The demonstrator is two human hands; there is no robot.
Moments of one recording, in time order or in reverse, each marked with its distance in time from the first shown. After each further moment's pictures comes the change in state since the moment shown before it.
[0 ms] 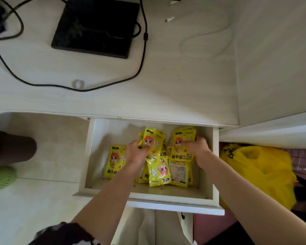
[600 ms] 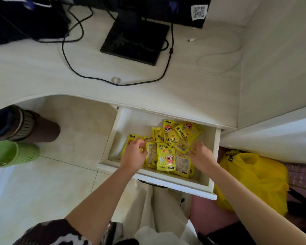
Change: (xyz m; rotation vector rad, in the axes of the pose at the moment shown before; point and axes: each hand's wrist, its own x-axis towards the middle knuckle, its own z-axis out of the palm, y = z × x) left_hand -0.087 -0.025 -0.068 0.374 0.103 0.336; right_hand -0.102 0.011 -0.018 -0.749 -0.058 -0.390
